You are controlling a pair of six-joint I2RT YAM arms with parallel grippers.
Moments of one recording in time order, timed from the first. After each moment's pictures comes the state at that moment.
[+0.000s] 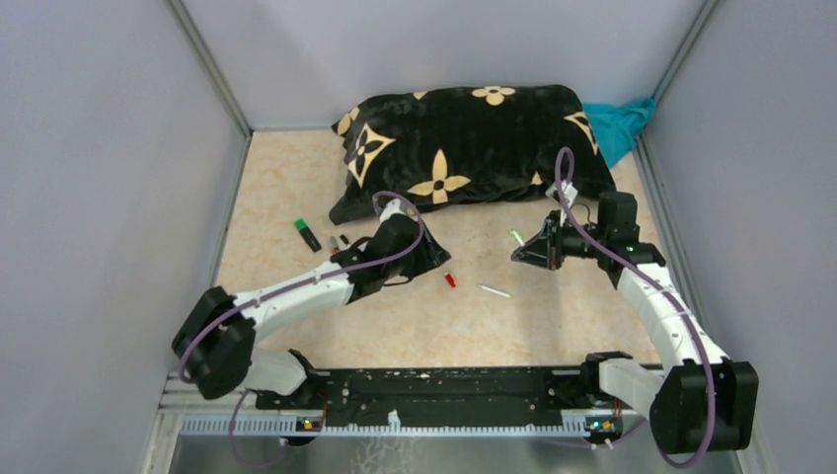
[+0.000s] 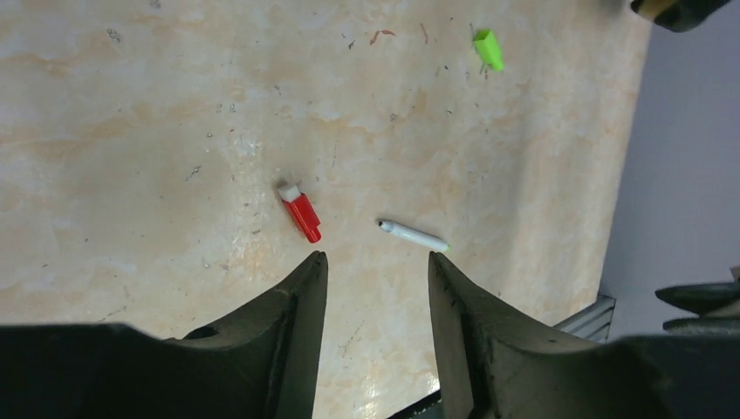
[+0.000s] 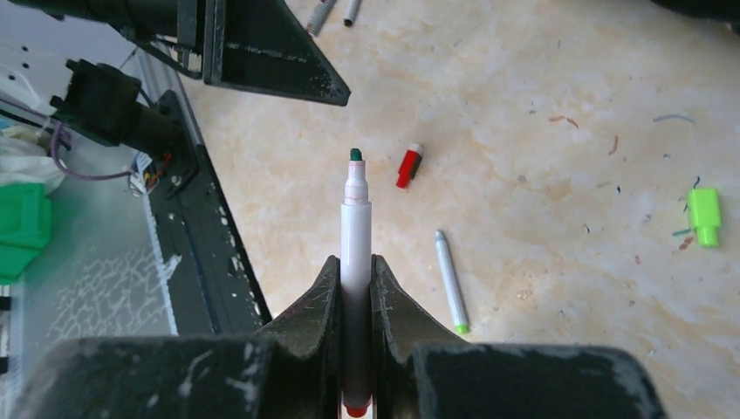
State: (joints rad) left arm -0.83 1.36 0.81 -0.08 -0.14 -1.05; right arm 0.06 1.06 0.73 -0.36 -1.05 -0.10
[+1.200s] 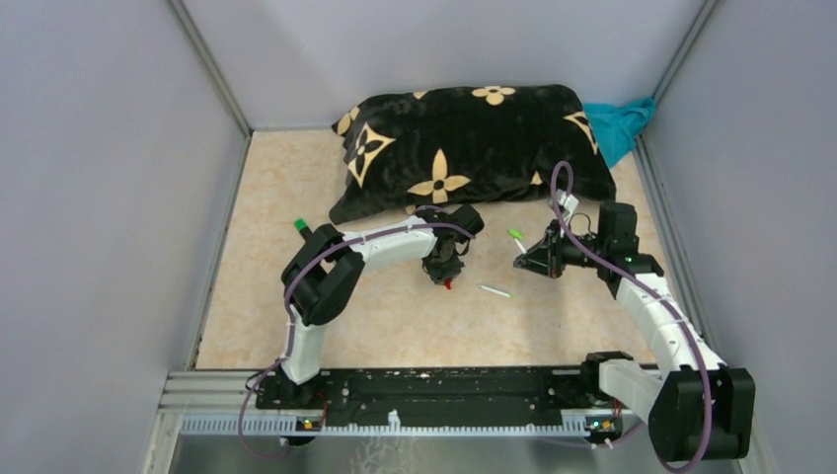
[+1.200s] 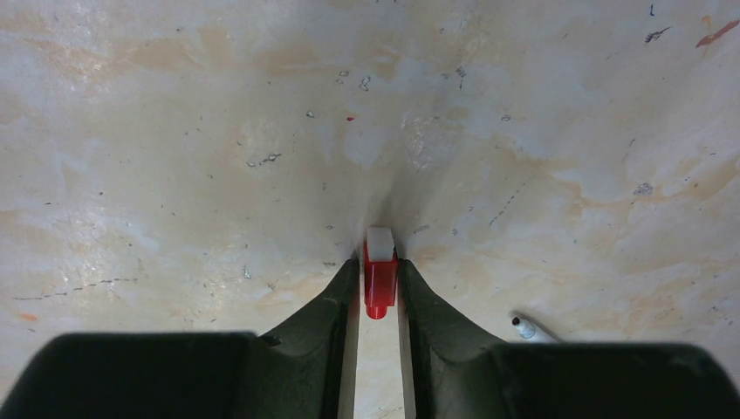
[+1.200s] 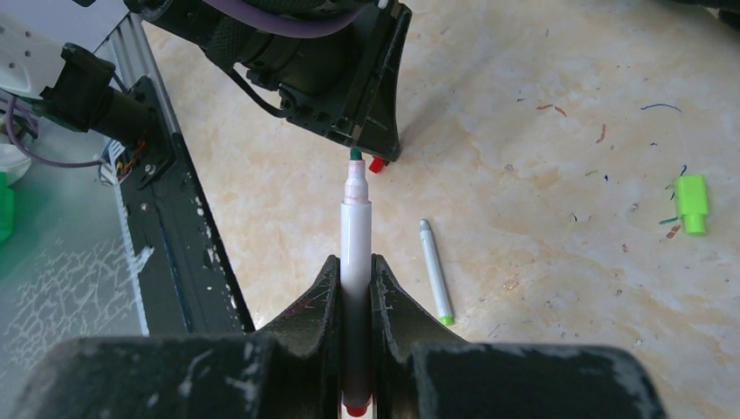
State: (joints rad) left arm -0.89 2.00 1.43 -0.79 -0.23 -1.29; right arm 0.04 1.02 0.64 -0.31 -1.03 -0.16
